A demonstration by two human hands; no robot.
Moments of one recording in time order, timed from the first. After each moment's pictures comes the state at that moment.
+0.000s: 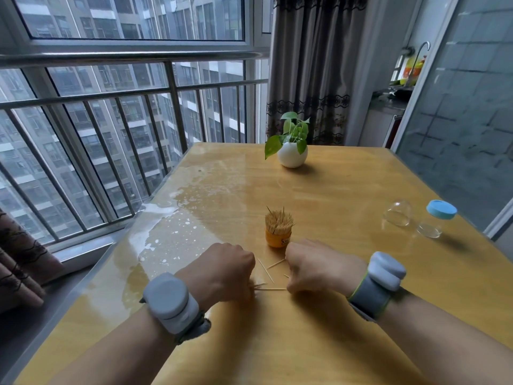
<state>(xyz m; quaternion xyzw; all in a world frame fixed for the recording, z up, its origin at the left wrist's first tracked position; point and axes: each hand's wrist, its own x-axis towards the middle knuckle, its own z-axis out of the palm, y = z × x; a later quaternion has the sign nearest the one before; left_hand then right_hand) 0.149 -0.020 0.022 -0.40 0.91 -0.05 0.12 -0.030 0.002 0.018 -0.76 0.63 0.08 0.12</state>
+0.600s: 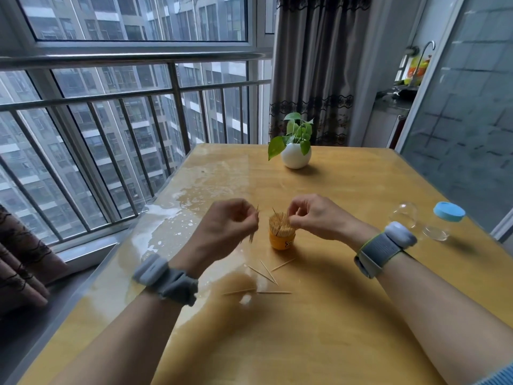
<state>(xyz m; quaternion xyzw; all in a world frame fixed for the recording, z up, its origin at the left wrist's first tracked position) 0.158 -0.058 0.036 -0.40 0.76 0.35 -0.38 -0.068 -0.059 0.038 -0.71 0.63 -0.23 0.20</state>
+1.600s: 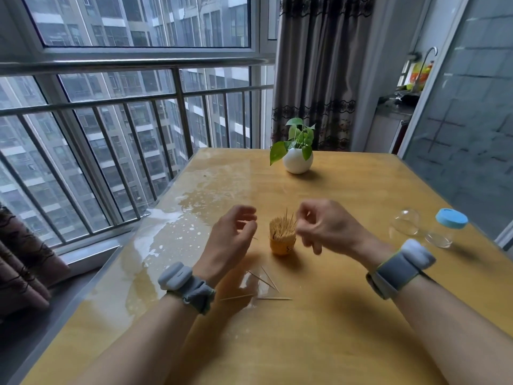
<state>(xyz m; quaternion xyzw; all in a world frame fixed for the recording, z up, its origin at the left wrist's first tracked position) 0.146 -0.080 -0.011 -0.45 0.73 0.30 -0.42 -0.063 -0.028 0.049 -0.70 0.59 -0.31 0.25</state>
